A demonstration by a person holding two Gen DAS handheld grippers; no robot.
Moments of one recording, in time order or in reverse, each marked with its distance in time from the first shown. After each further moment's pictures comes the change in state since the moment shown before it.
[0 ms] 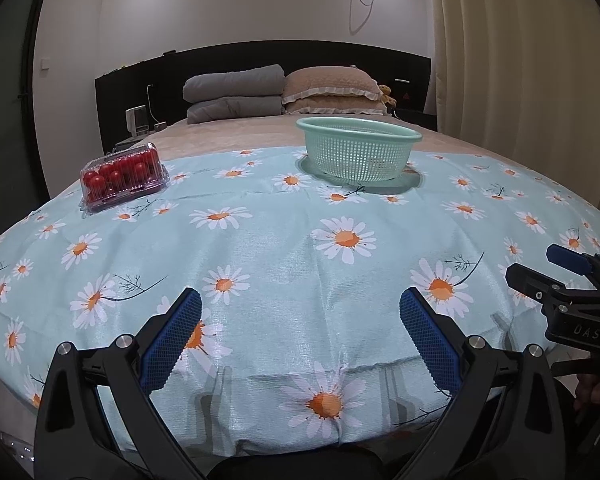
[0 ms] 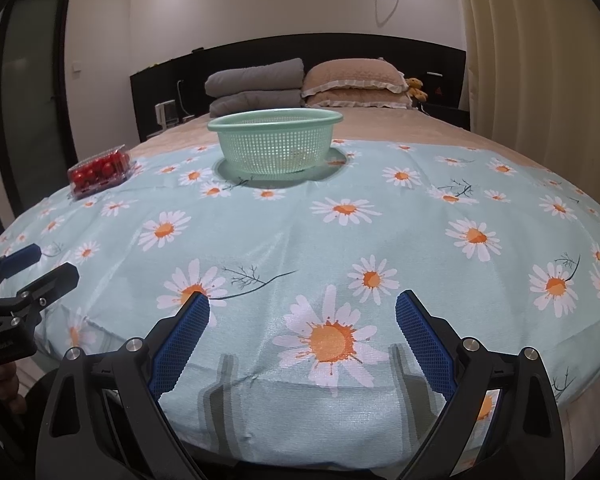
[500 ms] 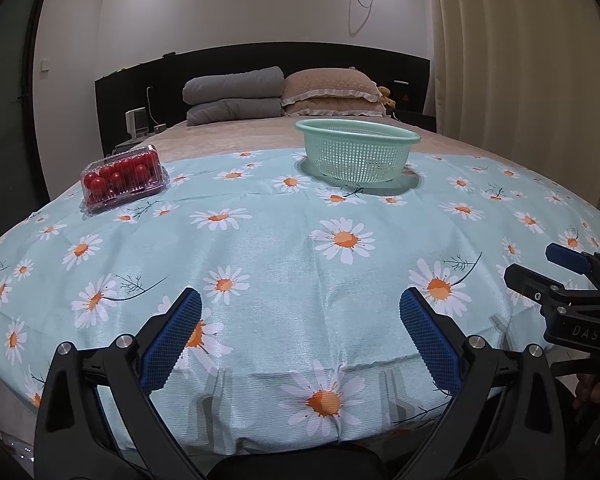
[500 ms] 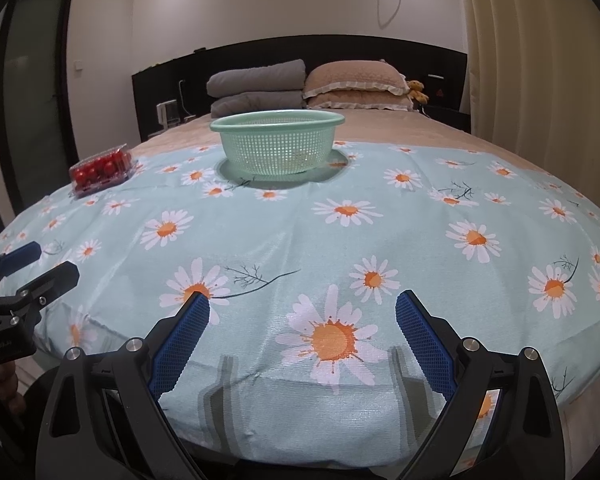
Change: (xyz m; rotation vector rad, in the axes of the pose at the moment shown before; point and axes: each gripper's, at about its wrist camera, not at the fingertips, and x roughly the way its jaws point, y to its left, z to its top) left arm -0.003 -0.002 -0.001 0.005 -0.006 -0.001; right arm -0.002 0.004 -0.001 -0.016 -0.004 -0.001
